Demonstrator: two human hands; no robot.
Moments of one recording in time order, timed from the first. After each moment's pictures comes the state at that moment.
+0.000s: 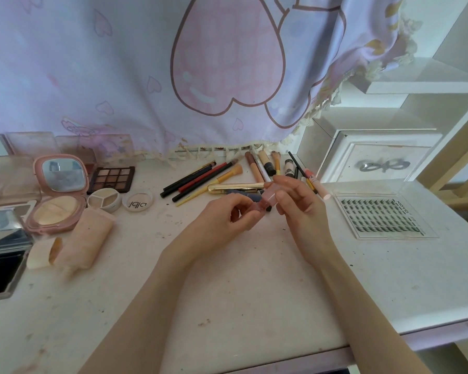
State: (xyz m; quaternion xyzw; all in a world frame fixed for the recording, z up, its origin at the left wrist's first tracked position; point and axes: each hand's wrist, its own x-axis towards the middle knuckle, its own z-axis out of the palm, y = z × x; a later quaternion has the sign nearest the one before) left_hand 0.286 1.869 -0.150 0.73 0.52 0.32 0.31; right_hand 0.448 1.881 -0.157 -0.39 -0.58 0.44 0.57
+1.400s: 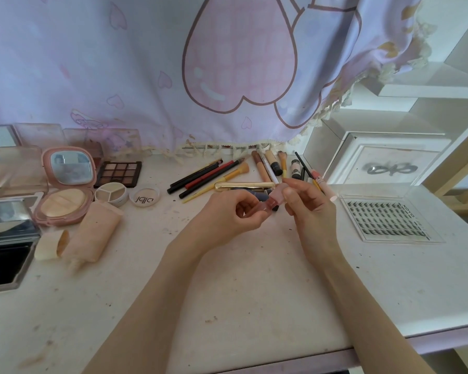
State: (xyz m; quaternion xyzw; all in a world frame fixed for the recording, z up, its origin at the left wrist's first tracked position) left_hand 0.282 1.871 -0.148 0.71 0.52 0.35 0.31; right_hand 0.442 1.882 -0.160 -0.43 -0.54 0.41 0.59
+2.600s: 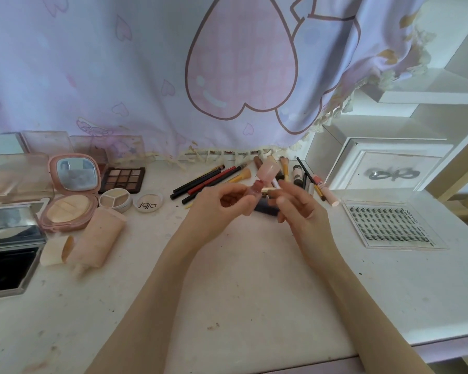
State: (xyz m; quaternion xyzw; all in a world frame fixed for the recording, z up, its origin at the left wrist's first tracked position) left_hand 0.270 1.870 -0.139 0.62 0.51 0.46 0.37; right_hand 0.441 1.877 -0.154 -0.42 -0.59 0.45 0.53
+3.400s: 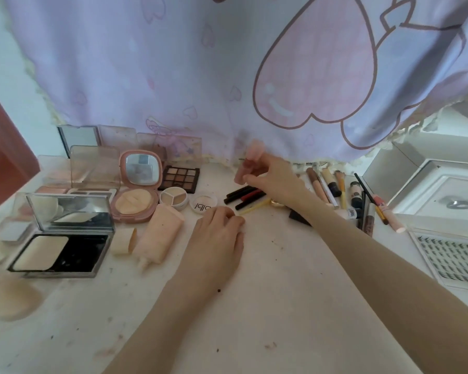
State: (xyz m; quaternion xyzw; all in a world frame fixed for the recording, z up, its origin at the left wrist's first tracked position) left_hand 0.203 1.839 -0.194 0.69 0.65 0.30 0.00; right_hand 0.313 1.963 -0.123 -0.43 -0.79 0.35 0.28
